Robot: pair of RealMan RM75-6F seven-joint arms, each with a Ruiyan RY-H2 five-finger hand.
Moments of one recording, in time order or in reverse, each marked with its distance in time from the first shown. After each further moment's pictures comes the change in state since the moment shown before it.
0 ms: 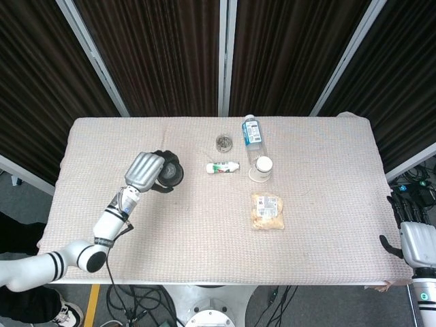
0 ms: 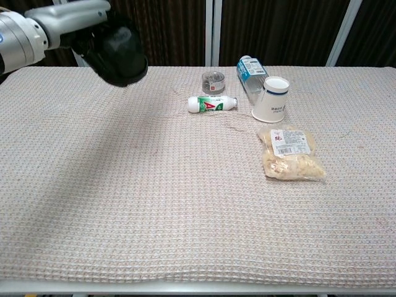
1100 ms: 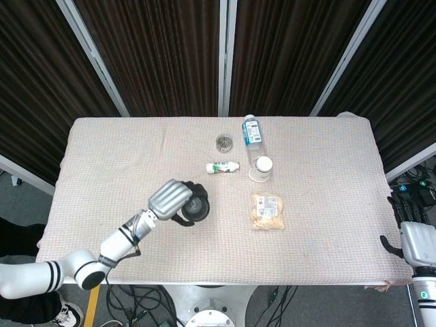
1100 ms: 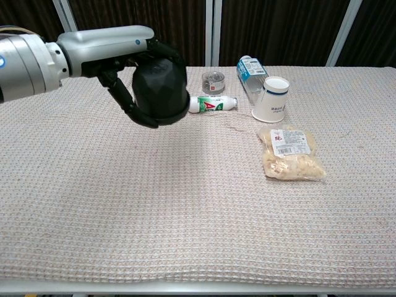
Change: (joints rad) left arm -0.002 0.012 0.052 -0.110 0.236 -0.018 -0.154; right arm 0.005 -0.011 0.003 0.026 0.018 -0.022 0.011
